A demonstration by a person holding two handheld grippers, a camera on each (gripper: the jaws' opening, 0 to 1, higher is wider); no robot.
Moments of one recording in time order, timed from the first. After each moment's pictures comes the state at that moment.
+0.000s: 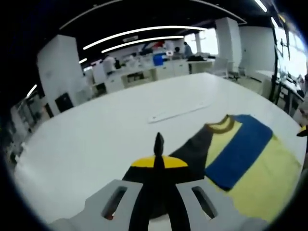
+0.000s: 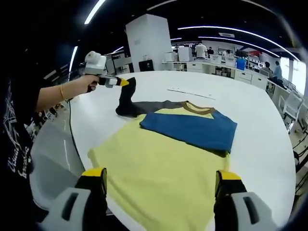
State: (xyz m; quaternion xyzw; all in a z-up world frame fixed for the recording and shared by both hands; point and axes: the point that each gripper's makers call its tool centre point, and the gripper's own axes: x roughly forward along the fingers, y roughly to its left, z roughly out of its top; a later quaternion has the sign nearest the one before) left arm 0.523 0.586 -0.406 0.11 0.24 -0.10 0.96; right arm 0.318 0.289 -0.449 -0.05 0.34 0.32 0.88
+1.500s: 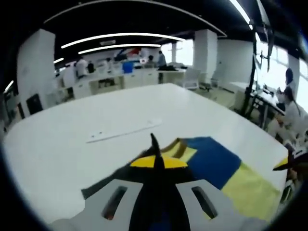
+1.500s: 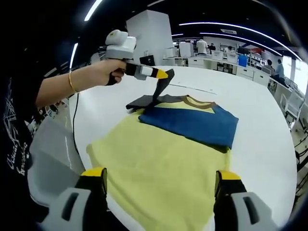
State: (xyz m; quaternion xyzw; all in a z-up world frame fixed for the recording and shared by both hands) left arm 0.547 0.416 -0.409 0.04 0.22 -0.24 0.95; right arm 0.319 0.283 -0.461 -0.05 0.36 0.32 0.87
